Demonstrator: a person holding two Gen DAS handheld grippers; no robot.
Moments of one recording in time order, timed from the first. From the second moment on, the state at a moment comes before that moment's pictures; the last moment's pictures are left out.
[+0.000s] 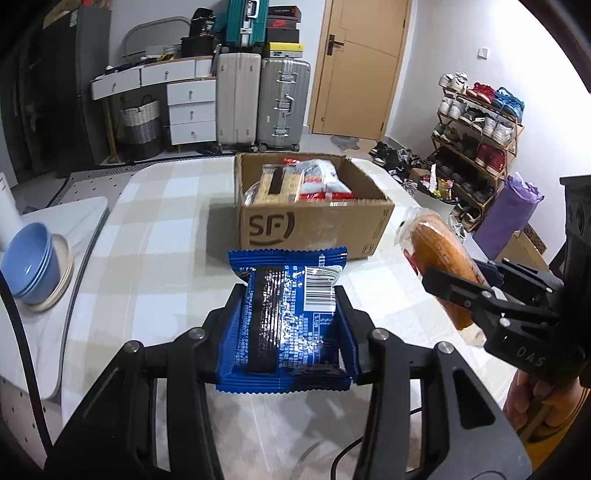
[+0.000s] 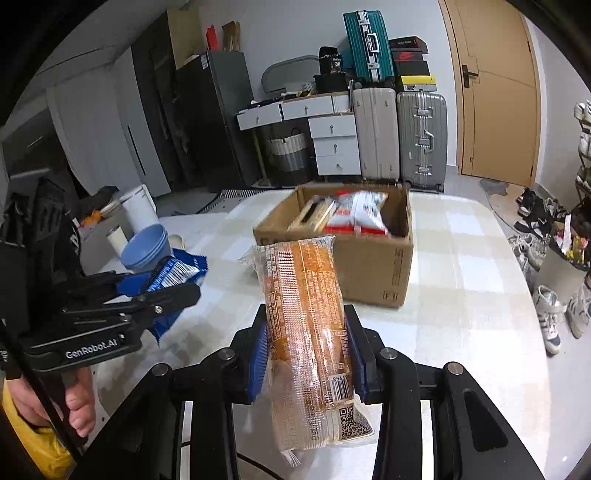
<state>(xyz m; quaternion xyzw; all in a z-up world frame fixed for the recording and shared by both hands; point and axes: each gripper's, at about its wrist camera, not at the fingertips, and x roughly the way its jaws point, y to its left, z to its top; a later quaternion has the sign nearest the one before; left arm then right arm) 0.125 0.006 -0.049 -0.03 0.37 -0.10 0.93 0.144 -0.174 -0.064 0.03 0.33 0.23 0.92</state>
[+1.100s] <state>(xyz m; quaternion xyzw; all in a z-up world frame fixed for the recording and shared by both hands) 0.385 -0.019 -0.069 -0.03 0.42 -0.12 0.90 0.371 -0.166 -0.066 0.10 0.41 0.22 0.88</state>
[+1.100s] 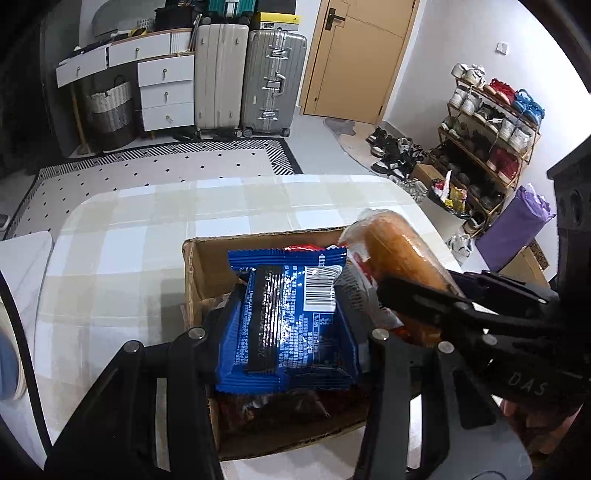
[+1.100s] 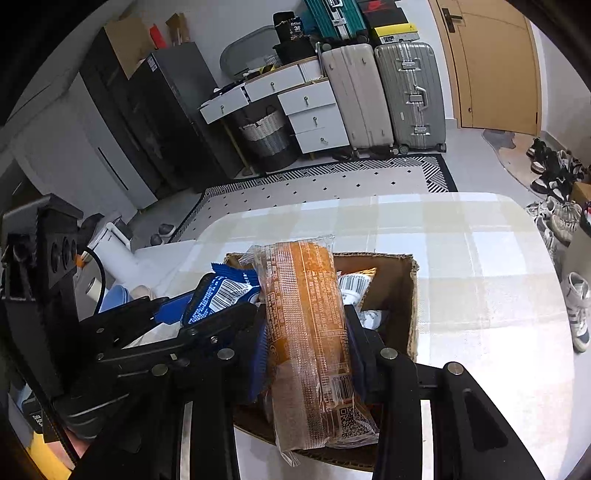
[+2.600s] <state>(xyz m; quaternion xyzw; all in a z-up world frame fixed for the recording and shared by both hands) 0.370 -0.019 -0.046 -0.04 0.40 -0.10 0.91 0.356 -0.189 -0.045 0.14 0.34 0.20 0.91</state>
